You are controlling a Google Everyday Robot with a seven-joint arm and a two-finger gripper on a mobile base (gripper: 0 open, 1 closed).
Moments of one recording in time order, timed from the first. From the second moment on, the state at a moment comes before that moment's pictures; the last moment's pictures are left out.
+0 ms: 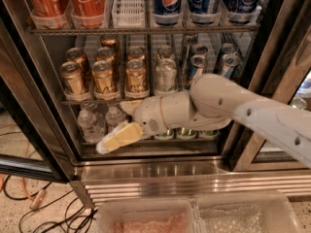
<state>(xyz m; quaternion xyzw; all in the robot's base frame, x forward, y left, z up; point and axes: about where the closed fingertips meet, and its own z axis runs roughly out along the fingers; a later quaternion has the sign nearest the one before) 0.502 0.099 0.825 -0.49 0.66 0.42 0.39</state>
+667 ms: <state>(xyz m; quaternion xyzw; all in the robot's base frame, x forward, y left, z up) 0.516 0.153 0.813 -0.46 0.66 0.42 0.43</state>
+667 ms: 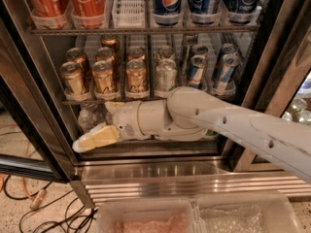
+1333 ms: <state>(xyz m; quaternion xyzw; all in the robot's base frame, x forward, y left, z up) 0.525 0.150 0.834 -0.42 0.68 0.37 0.47</state>
